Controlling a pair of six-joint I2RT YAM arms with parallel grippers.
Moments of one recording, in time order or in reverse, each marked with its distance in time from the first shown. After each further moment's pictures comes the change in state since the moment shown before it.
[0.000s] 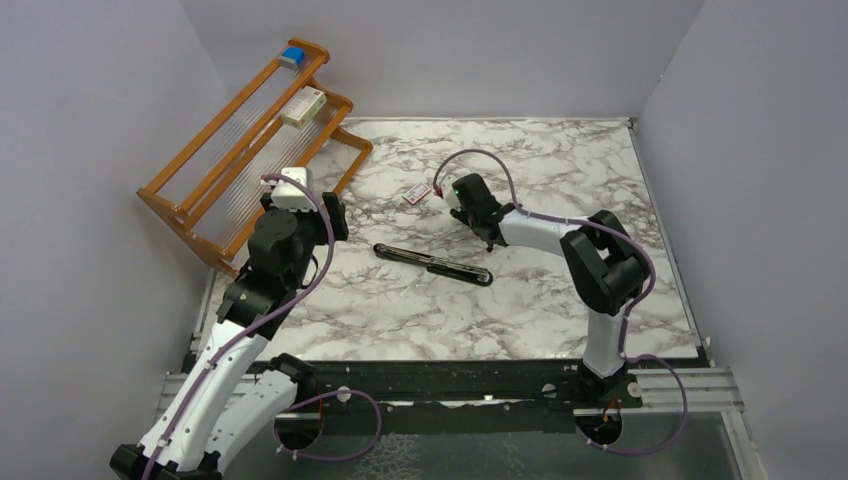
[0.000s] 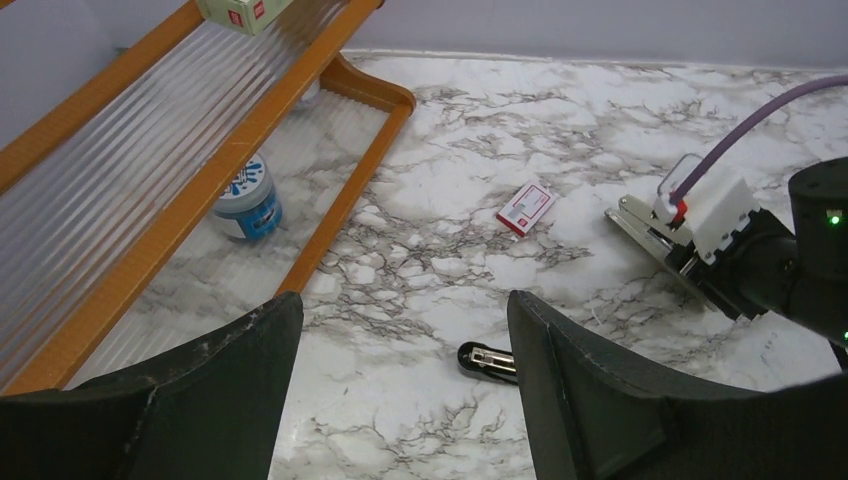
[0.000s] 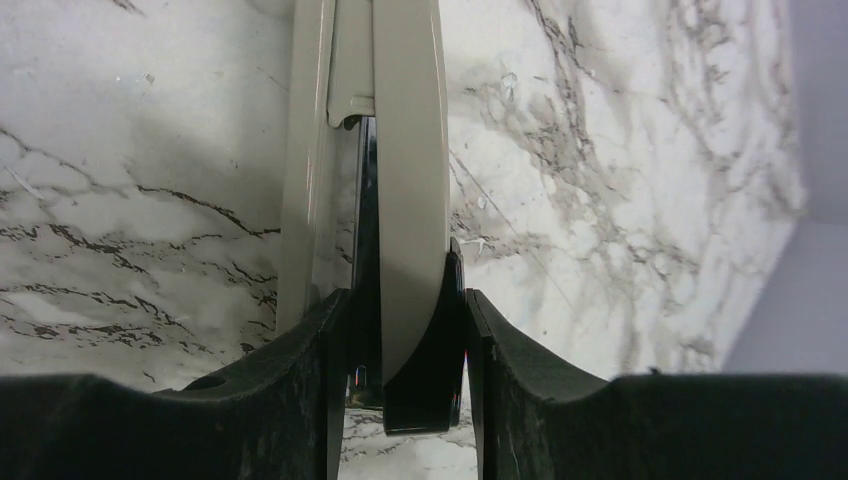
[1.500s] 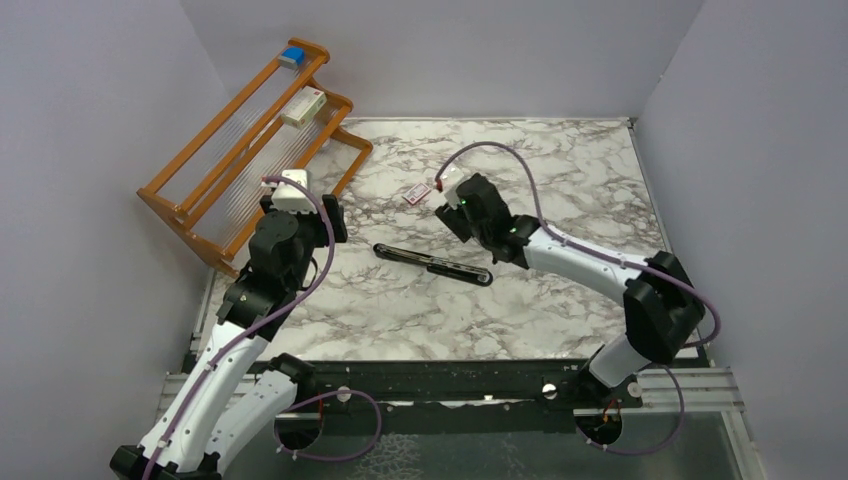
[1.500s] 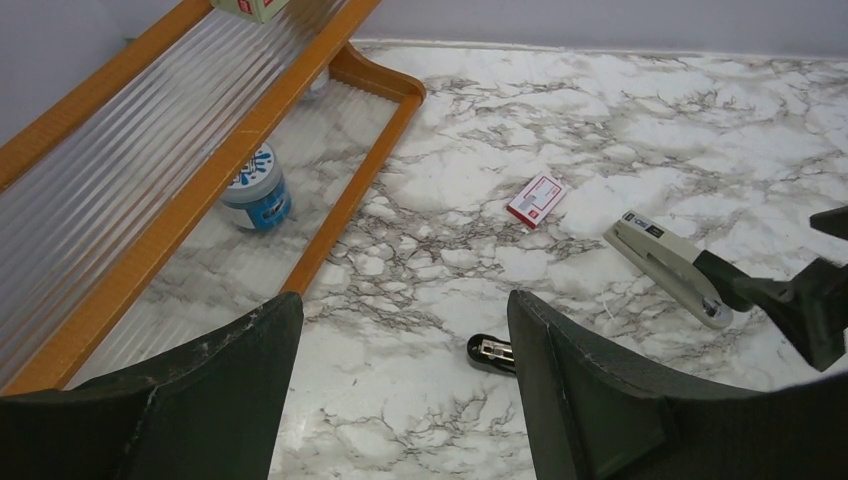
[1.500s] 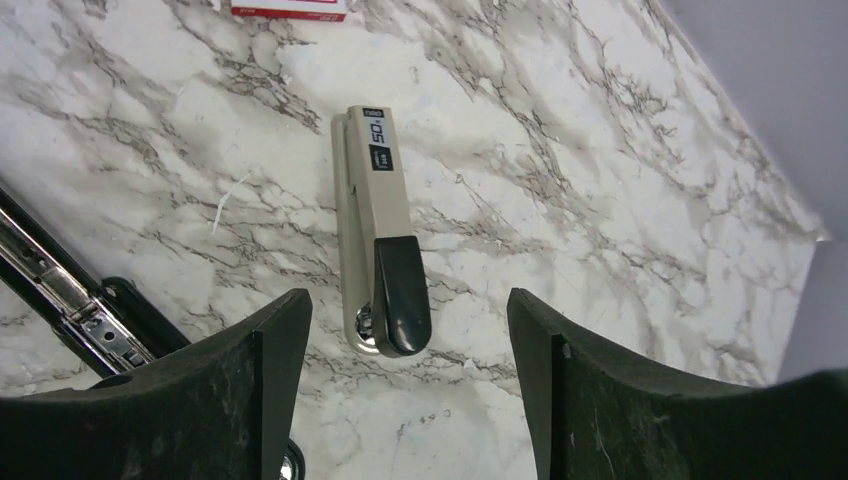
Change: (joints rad) left arm 0.000 -0.011 -0.006 -0.014 -0.020 0.016; right arm 0.196 -0.320 -0.130 0.027 0.089 0.144
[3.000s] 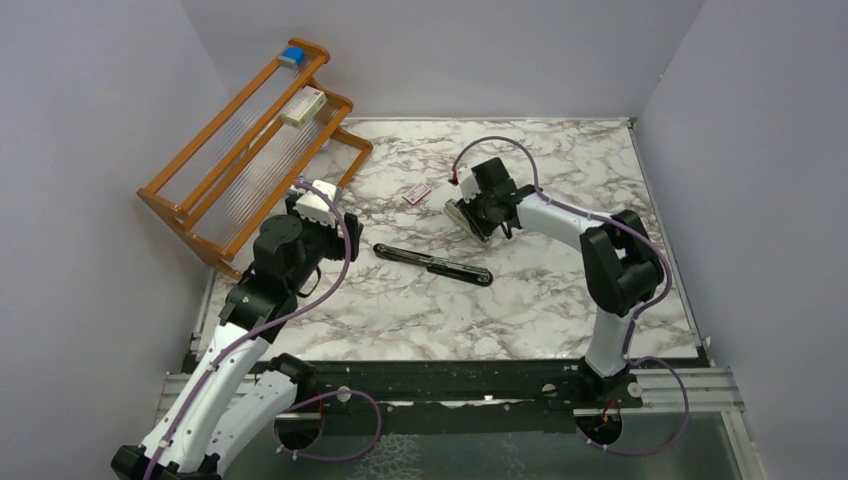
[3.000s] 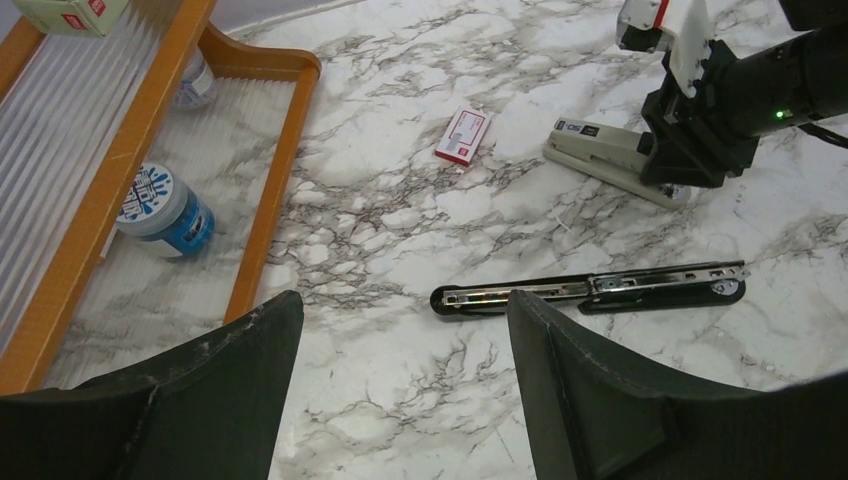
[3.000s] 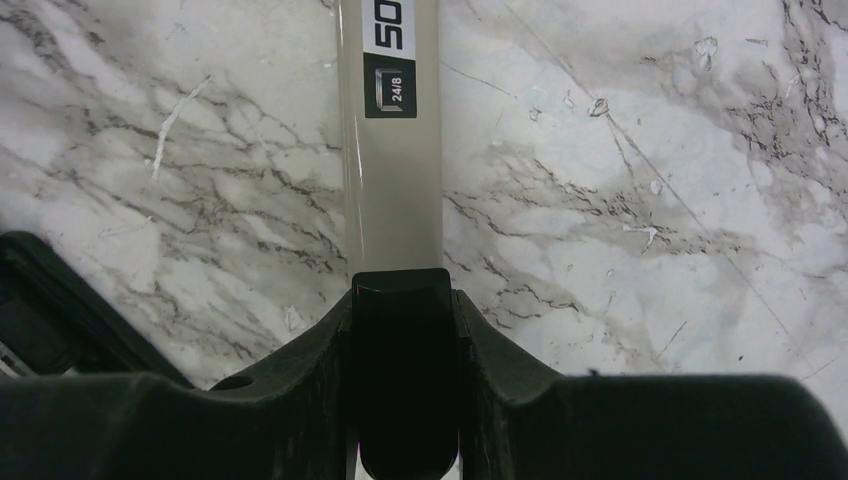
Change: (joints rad) left arm 0.000 -0.003 -0.031 -0.020 0.271 0.145; right arm -0.274 0.285 0.193 -0.236 -0.499 0.084
